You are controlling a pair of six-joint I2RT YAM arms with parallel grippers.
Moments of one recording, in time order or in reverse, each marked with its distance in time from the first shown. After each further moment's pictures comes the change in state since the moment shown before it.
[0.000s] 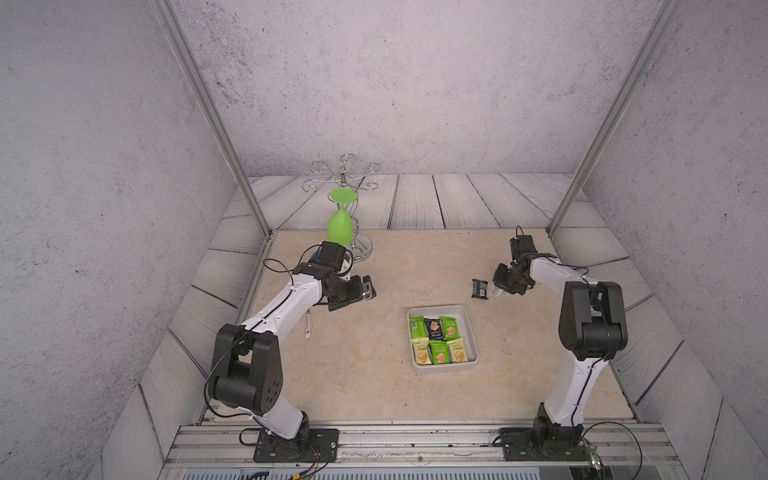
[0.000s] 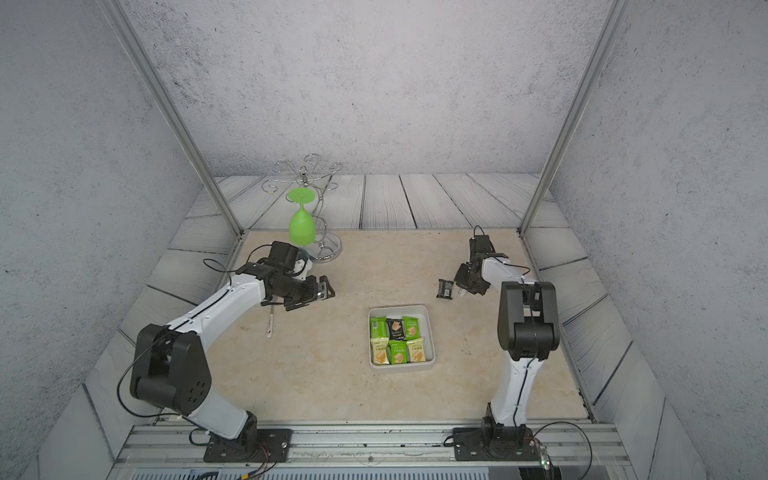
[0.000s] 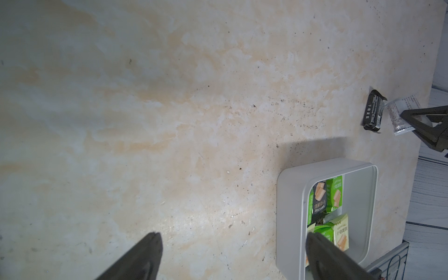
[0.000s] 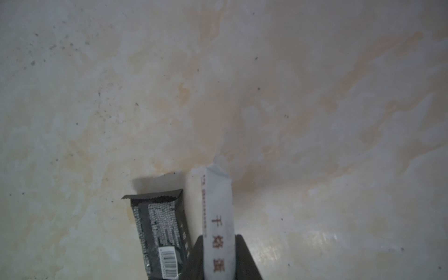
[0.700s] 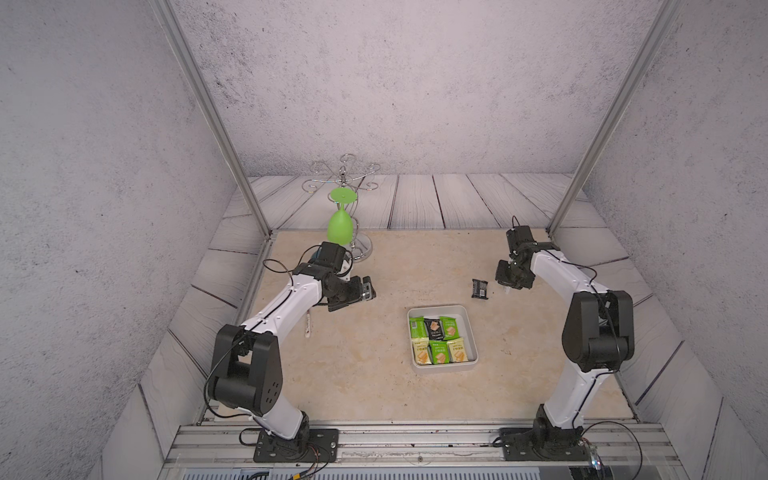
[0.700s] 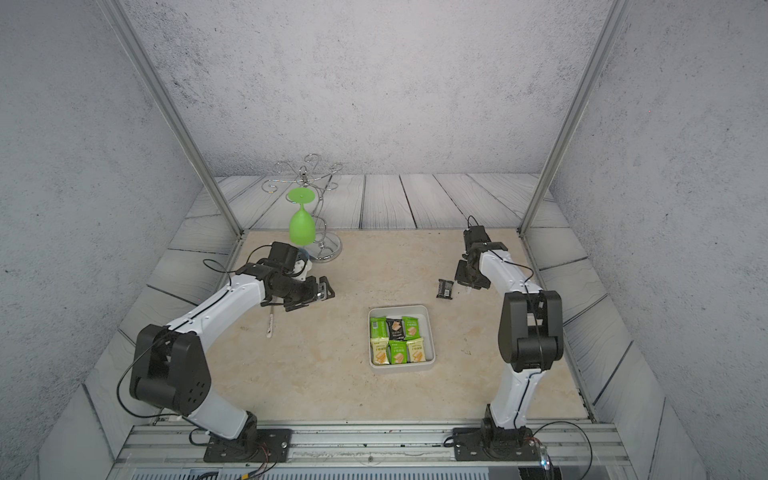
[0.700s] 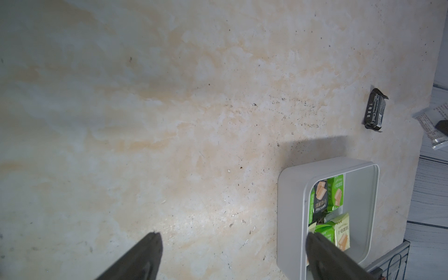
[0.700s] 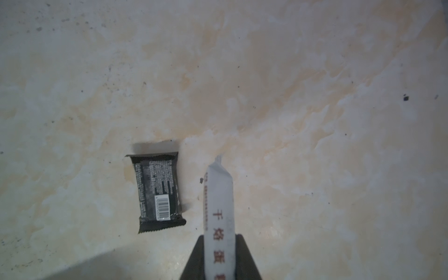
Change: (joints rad) left arm 0.000 -0.001 -0.001 -0.002 0.000 0.005; right arm 0.056 -0.084 0.096 -0.211 0.162 -0.110
